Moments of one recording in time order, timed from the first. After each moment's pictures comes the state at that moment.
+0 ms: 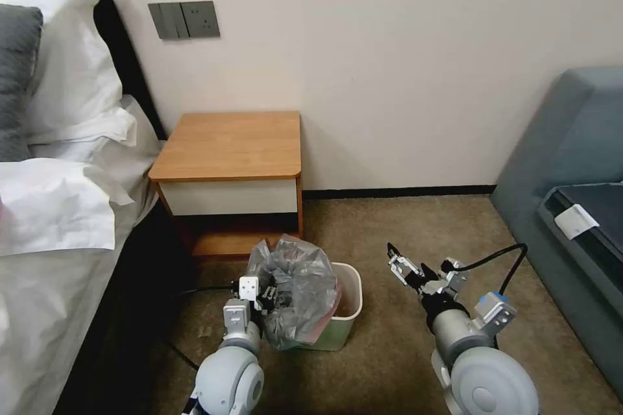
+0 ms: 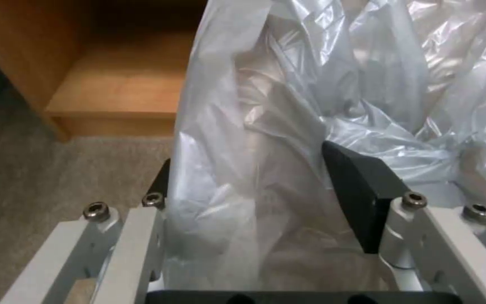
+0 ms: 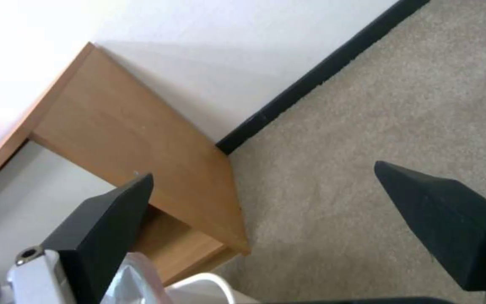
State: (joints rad) left arm 1.45 -1.41 -0.26 -1.96 -0.28 0.47 -0.37; right arm -1.54 1.16 0.31 2.23 0.99 -0.15 0.55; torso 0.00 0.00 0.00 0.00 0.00
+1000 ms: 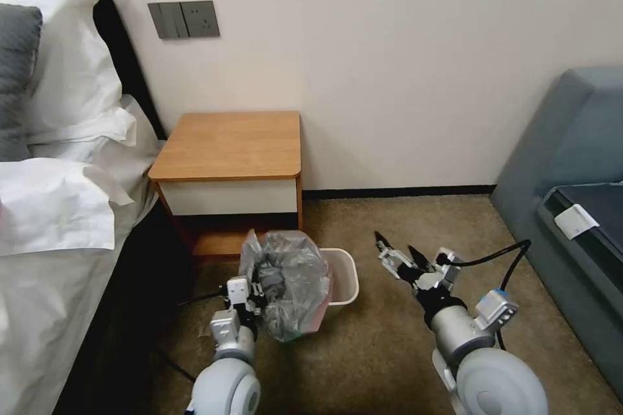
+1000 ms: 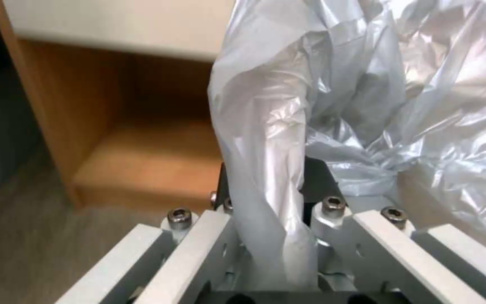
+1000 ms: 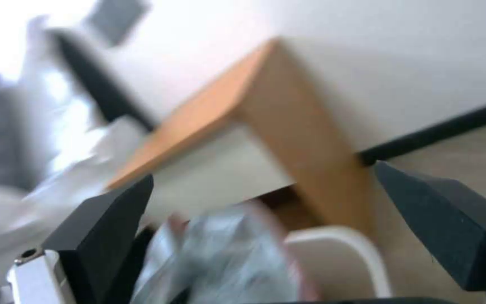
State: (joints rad) left arm 1.54 -1.38 -0.32 -1.98 -0.26 0.08 -0.30; right arm -1.55 1.10 0.31 2.31 0.92 -0.17 0.15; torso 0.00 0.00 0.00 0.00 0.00
